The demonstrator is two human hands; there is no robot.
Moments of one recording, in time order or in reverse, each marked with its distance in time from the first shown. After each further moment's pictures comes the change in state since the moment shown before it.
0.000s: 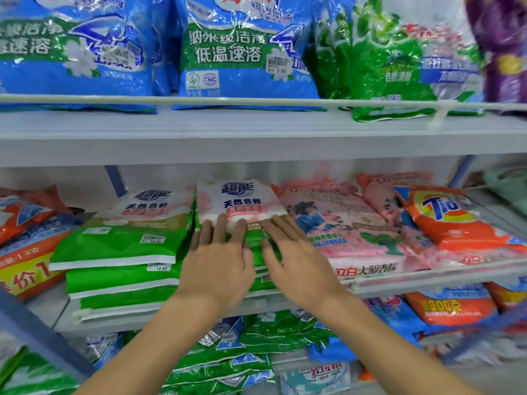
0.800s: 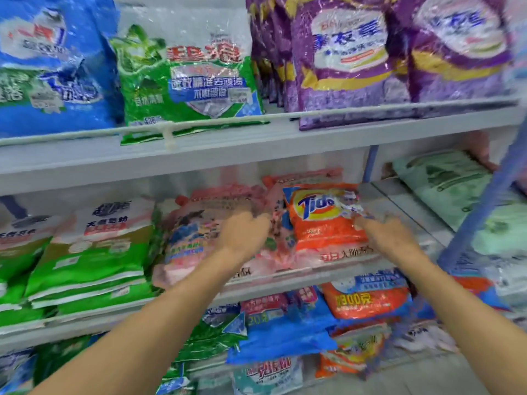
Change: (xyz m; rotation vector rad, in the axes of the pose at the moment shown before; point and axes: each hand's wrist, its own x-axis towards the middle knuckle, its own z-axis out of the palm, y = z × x) left_hand 0.061 0.305 0.008 -0.614 -0.050 -0.109; right_hand -0.079 0.327 -0.211 0.263 0.114 0.866
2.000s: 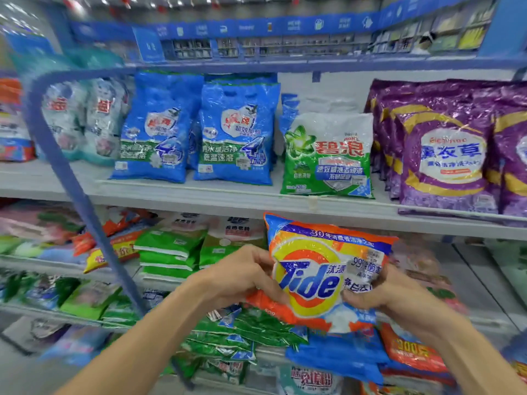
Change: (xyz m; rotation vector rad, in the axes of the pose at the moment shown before) left_hand -0.158 -0.027 -0.194 -0.661 -0.418 -0.153; right_hand -0.175 -0.117 -0.030 0.633 -0.945 -0.319
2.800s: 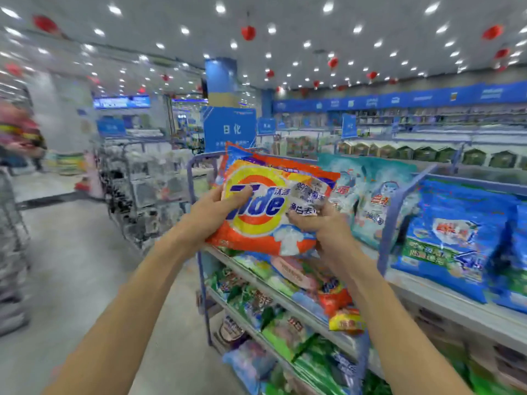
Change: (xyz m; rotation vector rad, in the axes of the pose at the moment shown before) left_hand -0.512 0.057 -0.356 -0.015 1.122 0.445; right_hand 0.080 -0.206 0.650 0.206 -0.514 -0.412
